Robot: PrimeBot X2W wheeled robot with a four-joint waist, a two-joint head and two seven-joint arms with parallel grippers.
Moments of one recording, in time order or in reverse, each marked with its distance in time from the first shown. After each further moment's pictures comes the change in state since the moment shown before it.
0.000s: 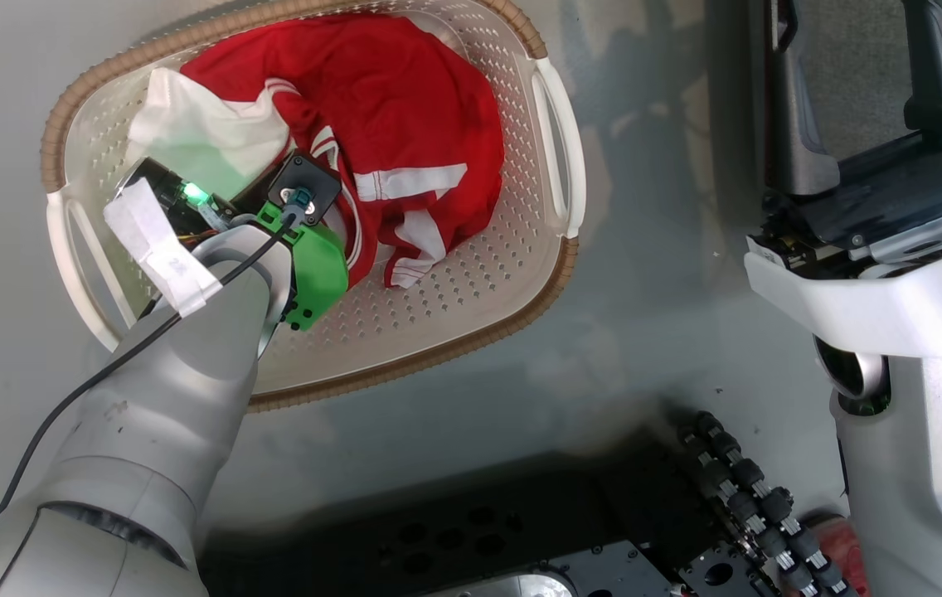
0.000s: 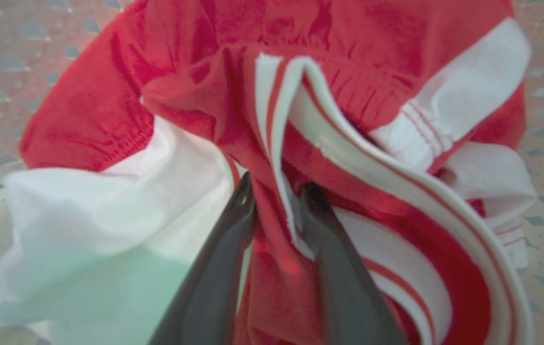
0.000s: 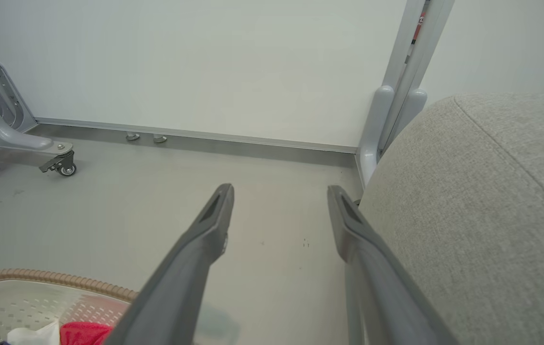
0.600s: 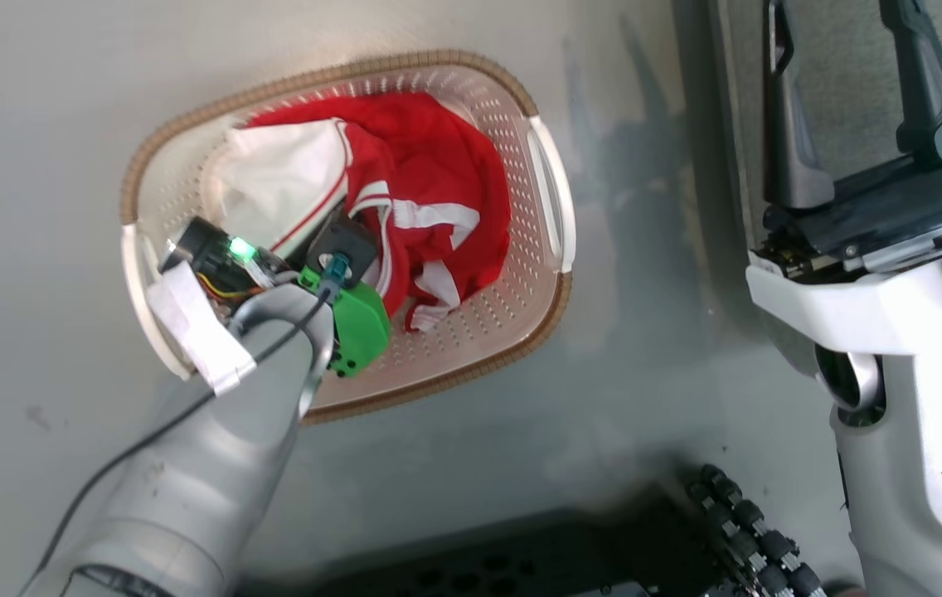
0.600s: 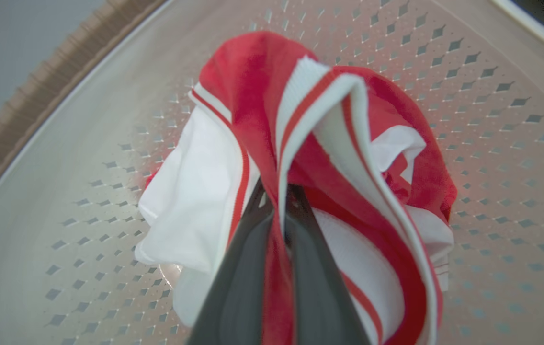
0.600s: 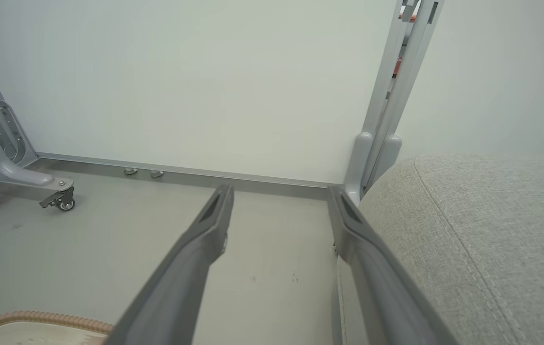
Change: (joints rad) left arm 0.151 -0.007 -0.014 -0.157 -0.034 0.083 -0.059; right arm 0.038 0.001 -0.022 0.040 -0.003 0.000 0.000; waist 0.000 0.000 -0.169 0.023
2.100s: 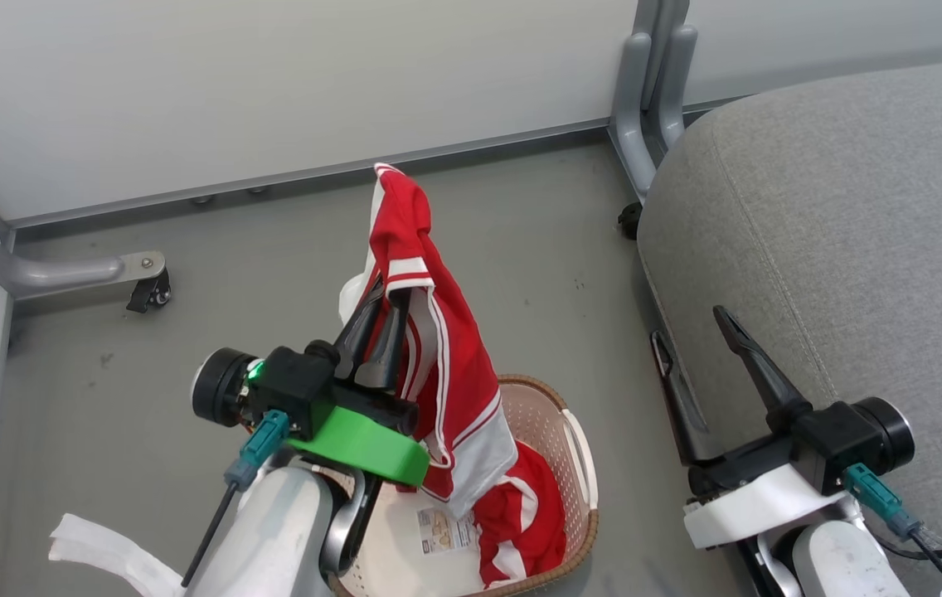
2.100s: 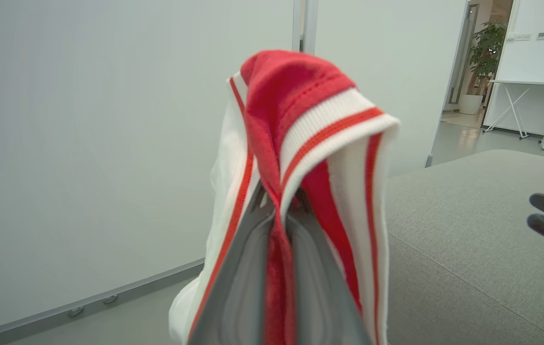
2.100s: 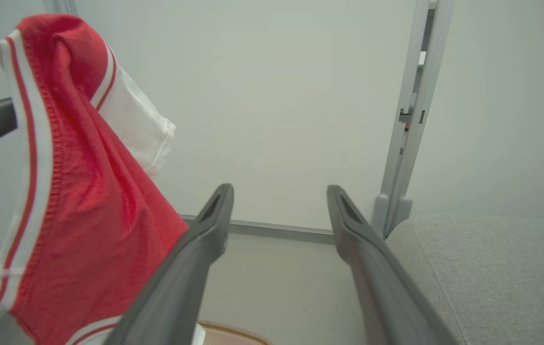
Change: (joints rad) left arm 0.587 -0.007 0.291 -0.909 -0.138 -0.105 -0.001; right arm 0.416 0.000 0.084 0.234 0.052 0.000 0.000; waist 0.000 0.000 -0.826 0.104
